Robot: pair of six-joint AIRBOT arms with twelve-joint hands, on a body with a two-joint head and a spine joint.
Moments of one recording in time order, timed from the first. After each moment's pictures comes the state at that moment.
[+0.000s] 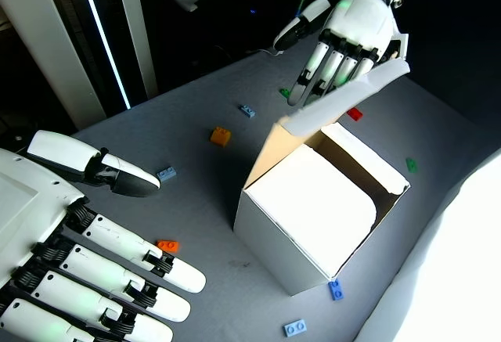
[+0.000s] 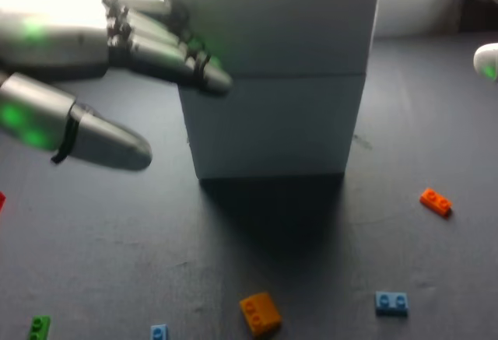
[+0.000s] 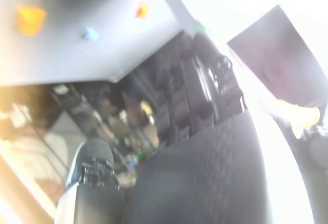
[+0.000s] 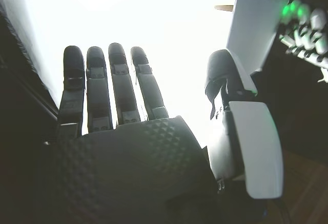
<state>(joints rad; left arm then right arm) 0.14 -0.89 1.38 1.46 -0.95 -0.33 -0.32 -0.64 0.87 0.39 0.53 -1.13</state>
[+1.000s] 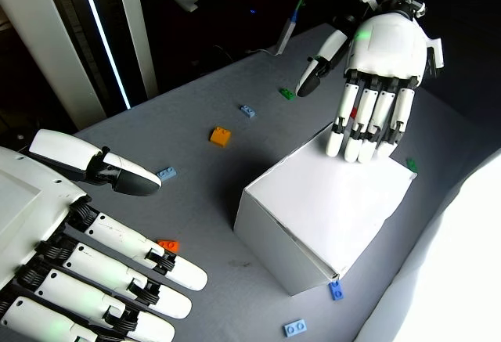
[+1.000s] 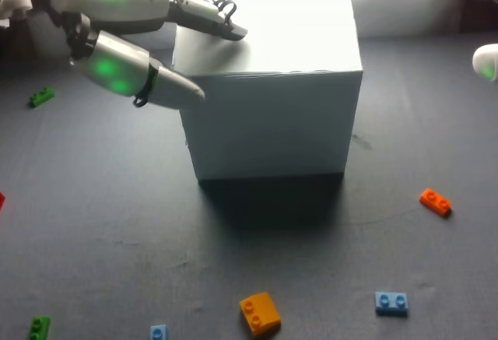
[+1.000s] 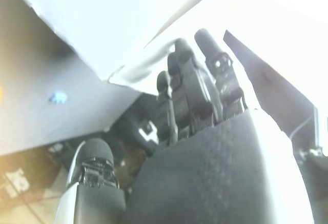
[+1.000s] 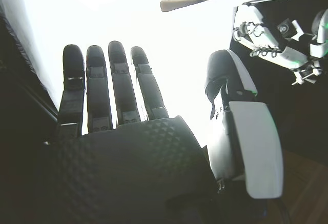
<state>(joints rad) 0.04 -1.05 1.44 1.69 -0.60 -0.34 -0.32 -0.65 0.87 0.39 0.53 -1.13</state>
